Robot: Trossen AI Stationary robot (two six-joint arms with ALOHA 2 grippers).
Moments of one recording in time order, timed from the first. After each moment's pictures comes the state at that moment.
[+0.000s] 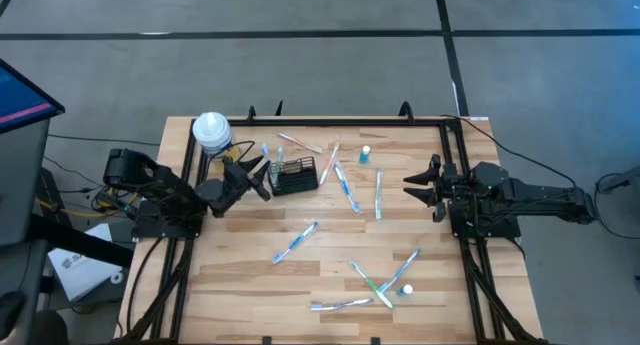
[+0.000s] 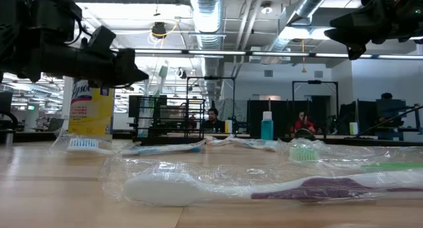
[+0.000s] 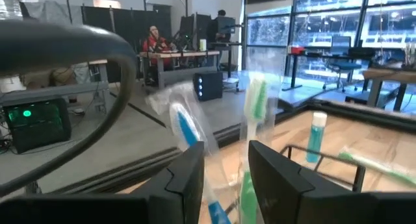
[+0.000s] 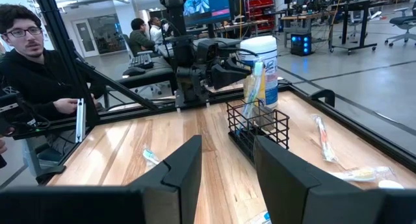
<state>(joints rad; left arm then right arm) 0.04 1.50 0.06 1.52 -0.85 0.02 -0.07 0.21 0.24 -0.07 0.03 0.15</state>
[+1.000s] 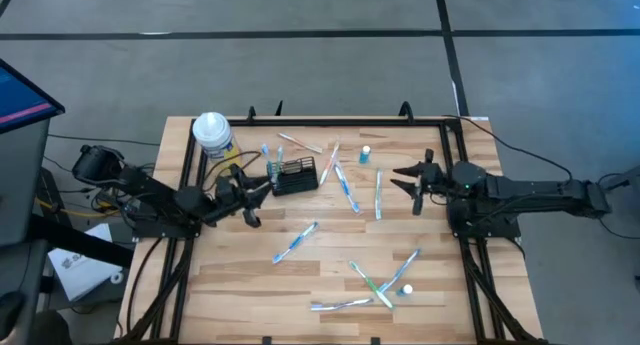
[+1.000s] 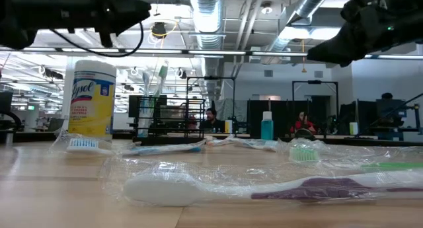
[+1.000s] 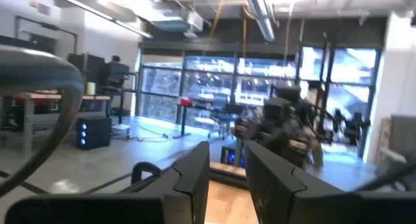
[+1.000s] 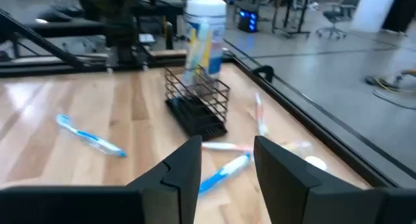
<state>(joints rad) -0.27 1.17 0.18 1.36 -0.67 0.09 -0.12 0.50 0.25 0.05 0.21 -0.01</state>
